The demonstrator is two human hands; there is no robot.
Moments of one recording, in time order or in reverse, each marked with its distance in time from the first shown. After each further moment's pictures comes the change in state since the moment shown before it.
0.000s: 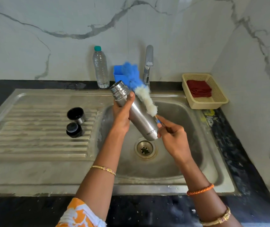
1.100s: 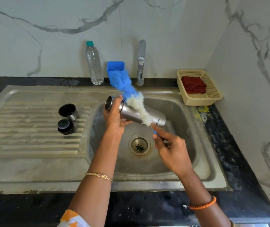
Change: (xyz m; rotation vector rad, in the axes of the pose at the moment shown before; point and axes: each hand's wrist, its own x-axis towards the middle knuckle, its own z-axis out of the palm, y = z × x) left_hand -0.020 -0.012 0.003 -0.049 0.239 -0.170; right_hand -0.031 0.029 -0.021 -0.165 -0.059 -0.132
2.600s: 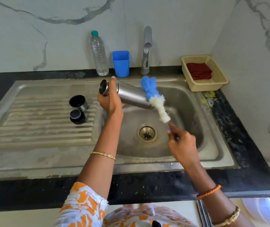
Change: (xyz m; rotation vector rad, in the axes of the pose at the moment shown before) left_hand 0.003 0.029 -0.016 -0.029 0.205 0.220; right_hand -0.031 0.000 0.016 -0.142 0.102 0.177
